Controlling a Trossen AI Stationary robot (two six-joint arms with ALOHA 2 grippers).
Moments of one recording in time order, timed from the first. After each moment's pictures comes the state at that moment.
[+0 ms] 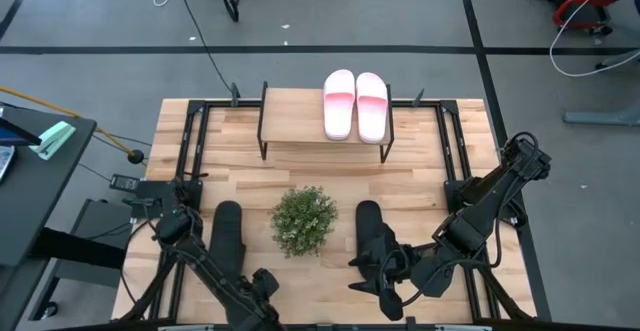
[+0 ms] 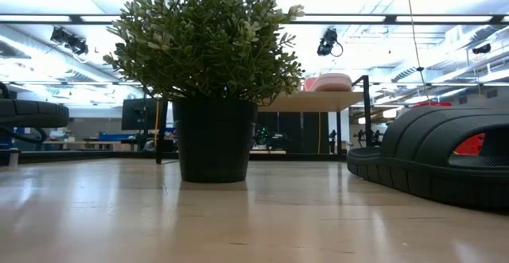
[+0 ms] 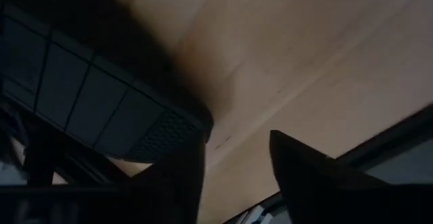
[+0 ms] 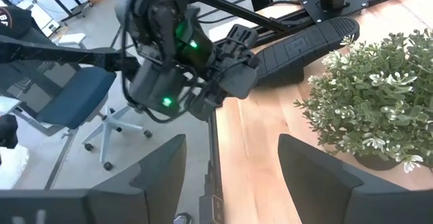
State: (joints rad) left arm -0.83 2.27 2.00 -1.57 0.07 -1.47; right arm 0.74 1.59 1.51 -0.44 0.50 0.76
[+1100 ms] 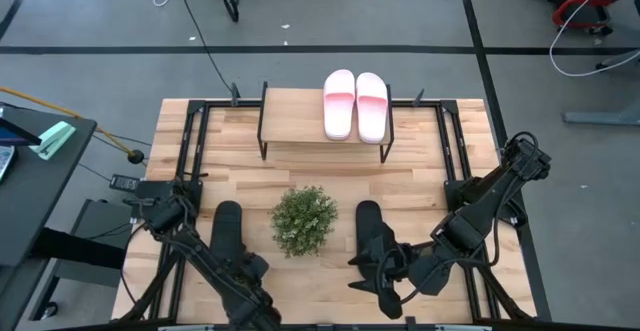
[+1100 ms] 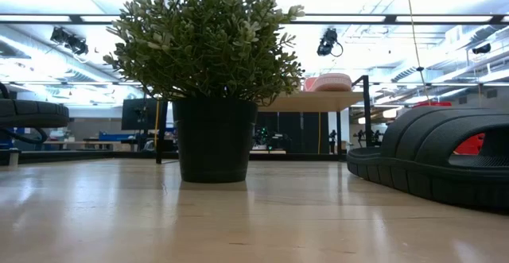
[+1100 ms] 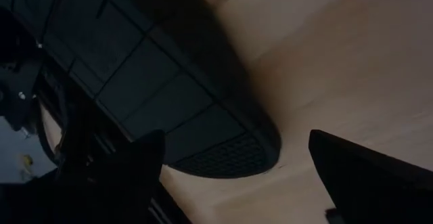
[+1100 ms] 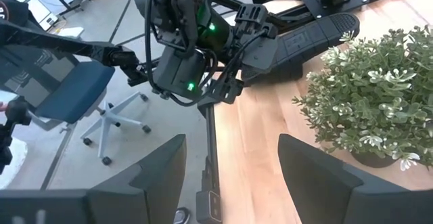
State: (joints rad) left arm -0.82 2.16 1.78 -1.57 0.04 -1.64; right arm 0.72 1.59 1.51 -0.46 0.47 0.76
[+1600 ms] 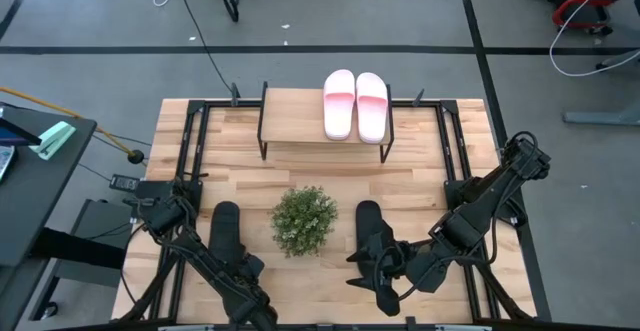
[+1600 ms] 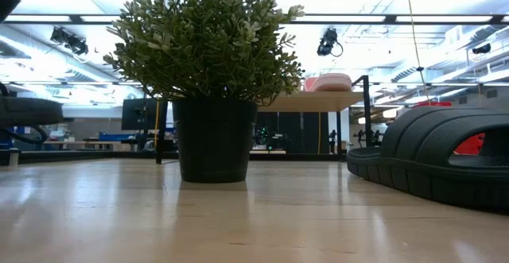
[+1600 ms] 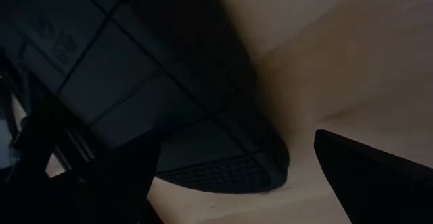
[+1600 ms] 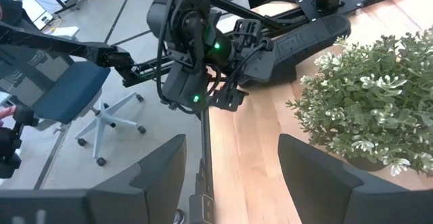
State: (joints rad) left arm -0.82 2.16 1.64 -1.43 0.07 -1.73; right arm 0.71 1.59 1.51 -0.46 0.47 0.74
